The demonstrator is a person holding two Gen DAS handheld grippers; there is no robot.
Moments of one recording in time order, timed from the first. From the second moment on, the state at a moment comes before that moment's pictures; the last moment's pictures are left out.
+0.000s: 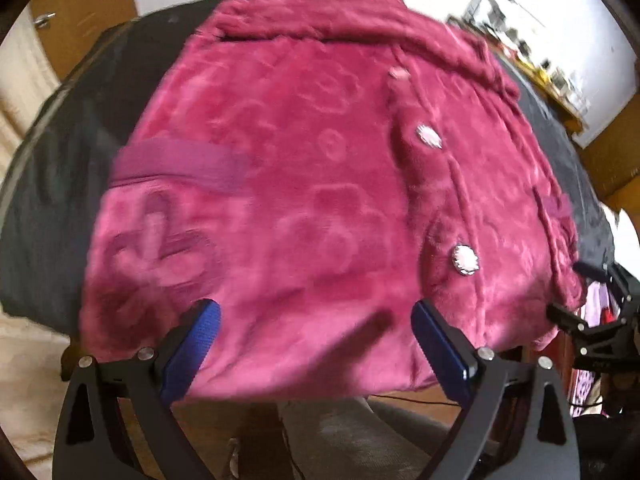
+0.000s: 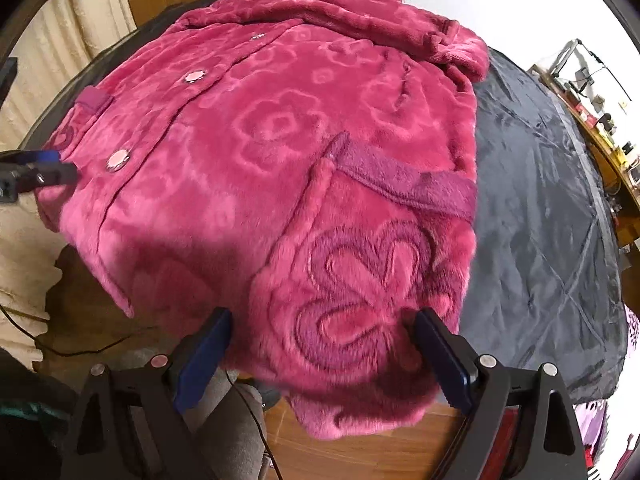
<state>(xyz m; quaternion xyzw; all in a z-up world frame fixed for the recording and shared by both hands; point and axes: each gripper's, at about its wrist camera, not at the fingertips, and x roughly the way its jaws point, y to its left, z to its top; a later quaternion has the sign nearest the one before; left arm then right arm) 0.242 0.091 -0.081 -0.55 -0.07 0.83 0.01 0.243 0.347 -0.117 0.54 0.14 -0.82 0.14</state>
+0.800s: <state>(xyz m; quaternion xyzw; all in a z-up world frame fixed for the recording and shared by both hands) 0.293 -0.079 -0.144 -0.52 -0.20 0.83 0.06 0.272 0.412 -0.148 0.61 -0.02 -0.78 0.14</state>
